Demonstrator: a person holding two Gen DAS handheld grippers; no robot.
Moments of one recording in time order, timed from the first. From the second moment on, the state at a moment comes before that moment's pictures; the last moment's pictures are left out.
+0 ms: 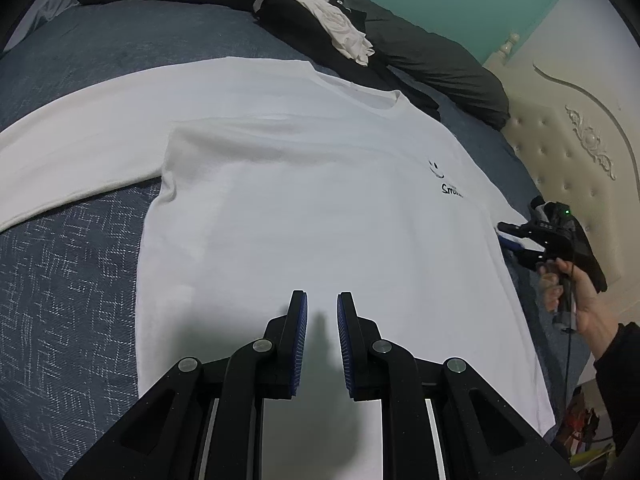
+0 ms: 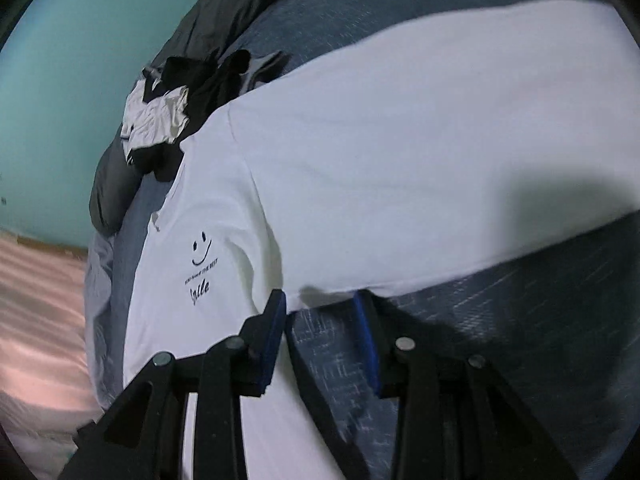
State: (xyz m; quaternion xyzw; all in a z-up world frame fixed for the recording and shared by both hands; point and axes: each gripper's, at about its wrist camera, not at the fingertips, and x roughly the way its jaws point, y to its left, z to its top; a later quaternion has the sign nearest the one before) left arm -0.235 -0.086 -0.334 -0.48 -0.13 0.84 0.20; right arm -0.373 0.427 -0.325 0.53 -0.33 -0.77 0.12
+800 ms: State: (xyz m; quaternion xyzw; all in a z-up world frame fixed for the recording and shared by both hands) left arm -0.236 -0.093 -0.336 -0.48 -0.14 0.84 0.20; right arm -0.409 0.458 -0.312 0.47 -0.31 -0.82 0.06
